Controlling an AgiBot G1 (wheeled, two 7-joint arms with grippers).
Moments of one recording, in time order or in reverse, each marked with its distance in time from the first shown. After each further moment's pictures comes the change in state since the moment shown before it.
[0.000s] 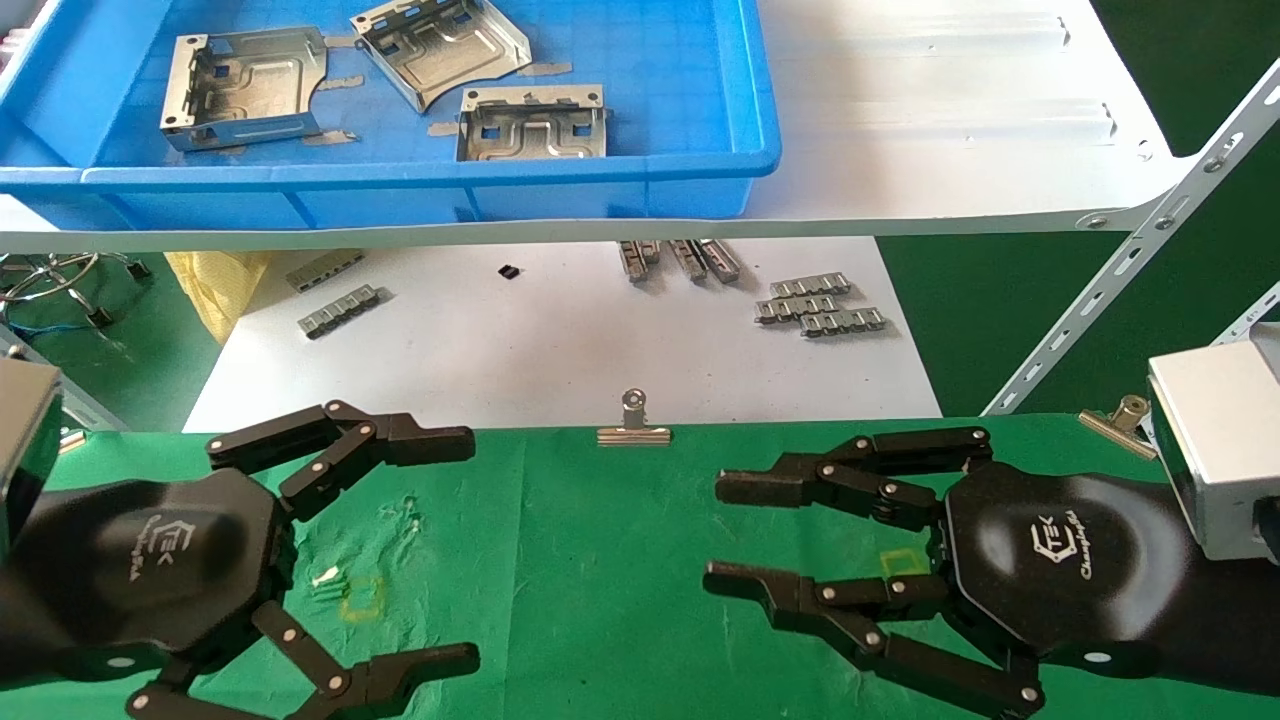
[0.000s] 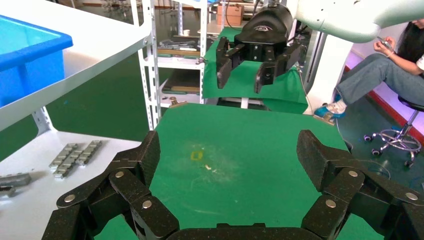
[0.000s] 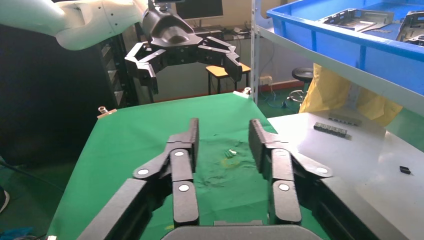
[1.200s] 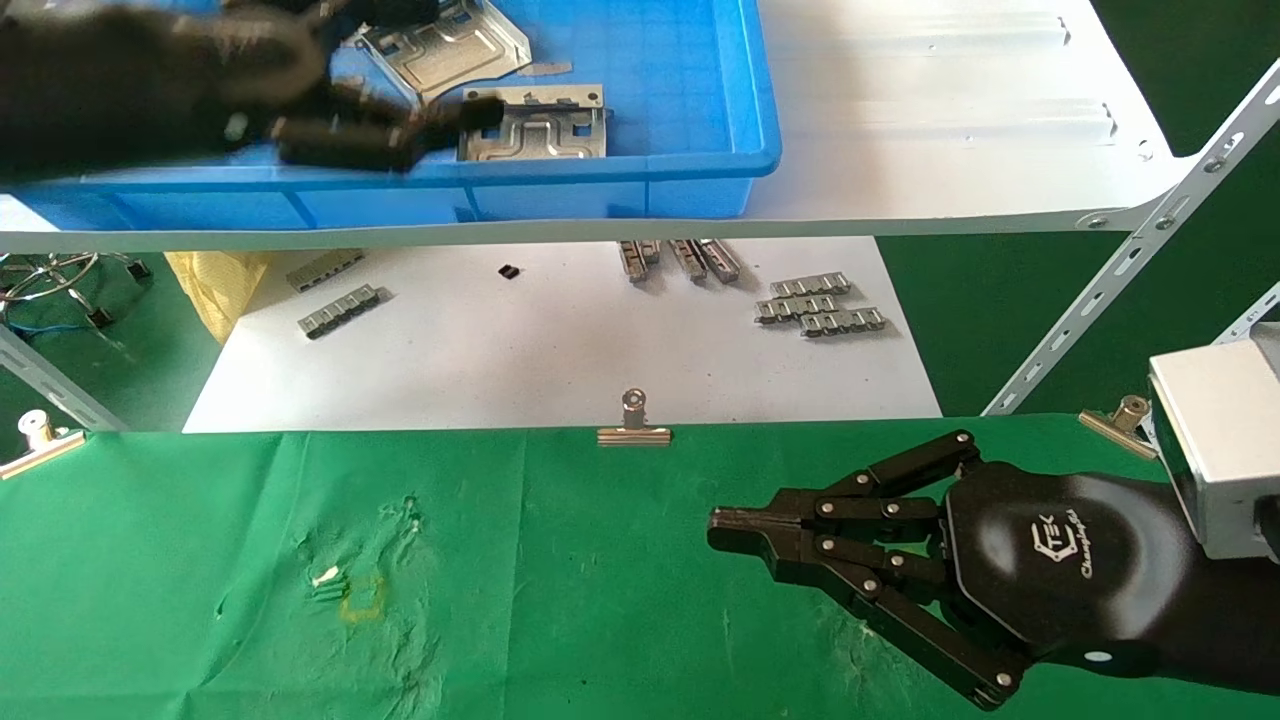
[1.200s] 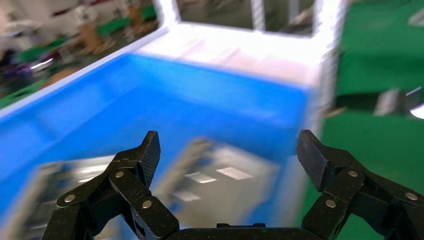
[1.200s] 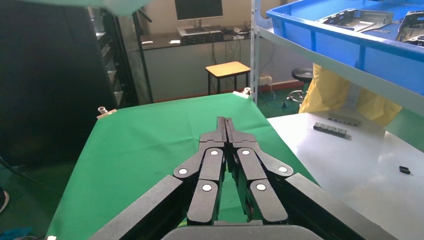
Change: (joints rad) left arm -0.698 0.312 0.167 0.606 0.422 -0.169 0.060; right arm 0.000 0.000 0.000 0.000 0.000 0.000 0.000
